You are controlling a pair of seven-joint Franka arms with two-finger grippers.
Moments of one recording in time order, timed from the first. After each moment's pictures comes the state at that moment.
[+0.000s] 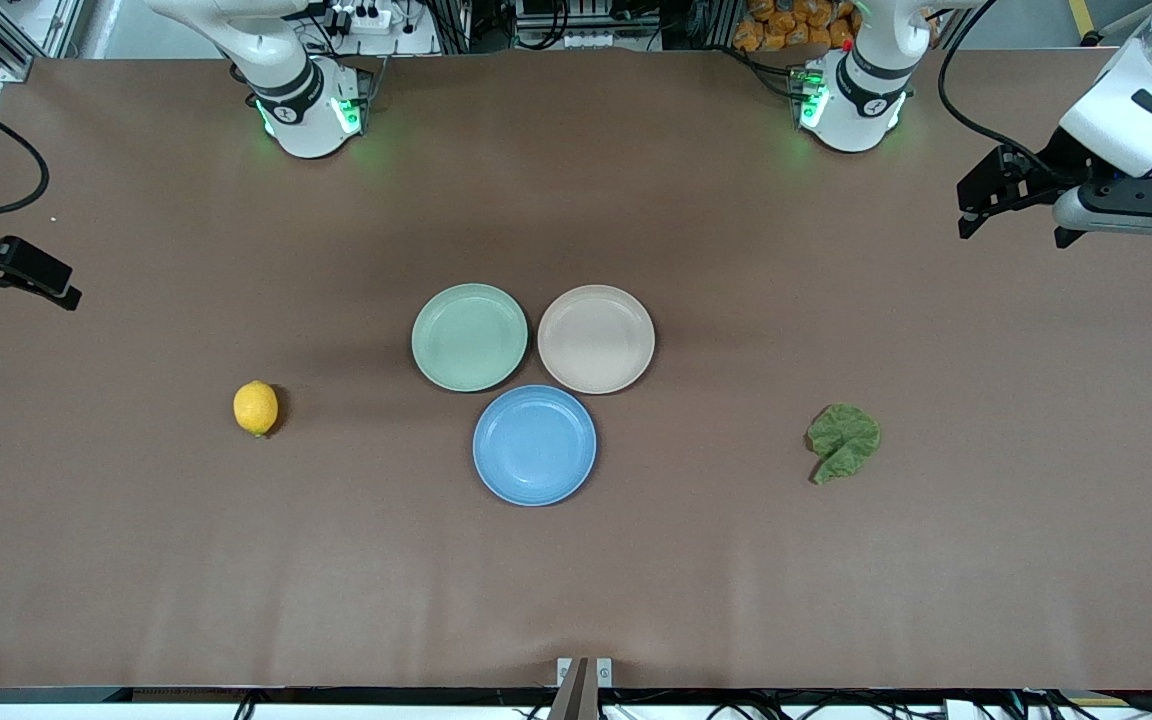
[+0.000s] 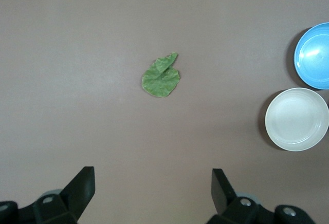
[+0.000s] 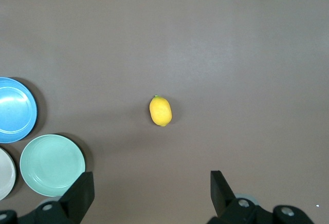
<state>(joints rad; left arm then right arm) 0.00 -0.07 -0.18 -1.60 -0.01 1.60 -0.07 0.02 0.09 -0.05 -1.43 -0.01 1.55 0.10</state>
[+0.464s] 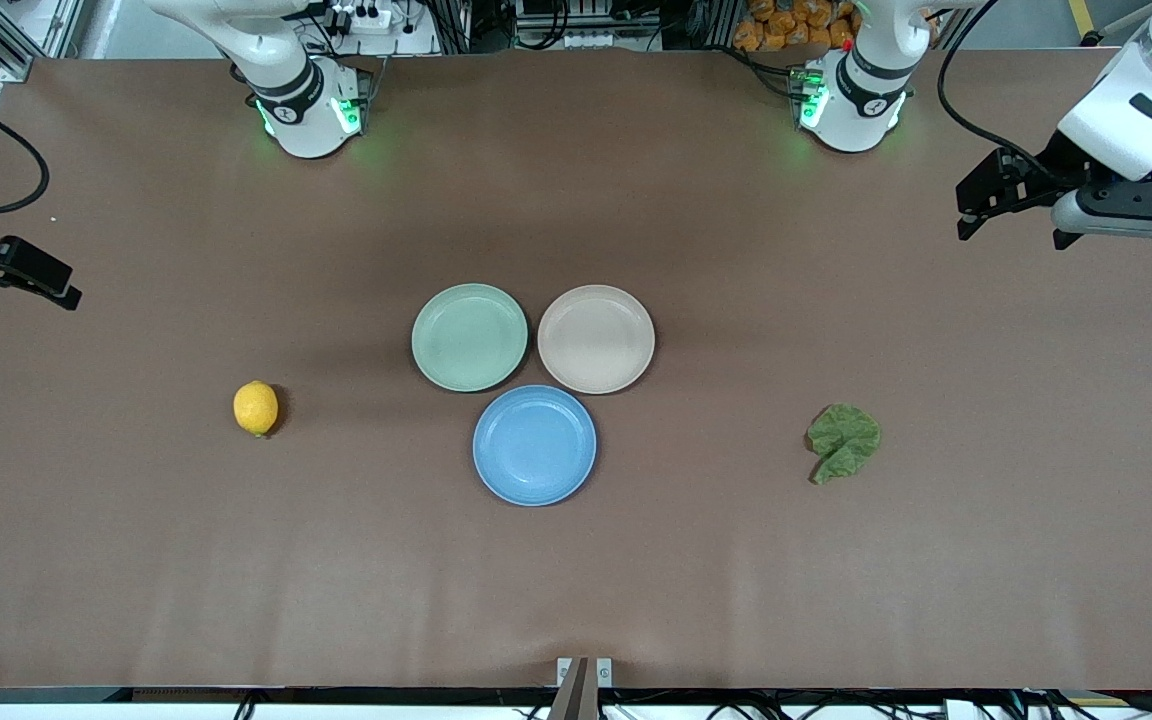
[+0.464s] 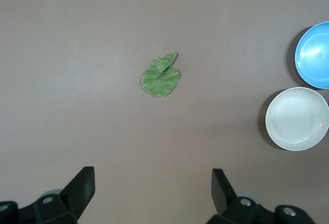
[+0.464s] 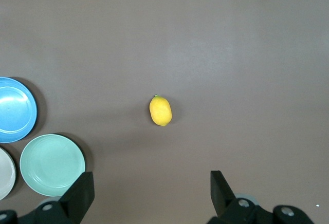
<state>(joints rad) 0.00 -0.06 -0.18 -1.60 -0.01 1.60 -0.07 0.02 0.09 -0.05 -1.43 -0.01 1.55 0.10</state>
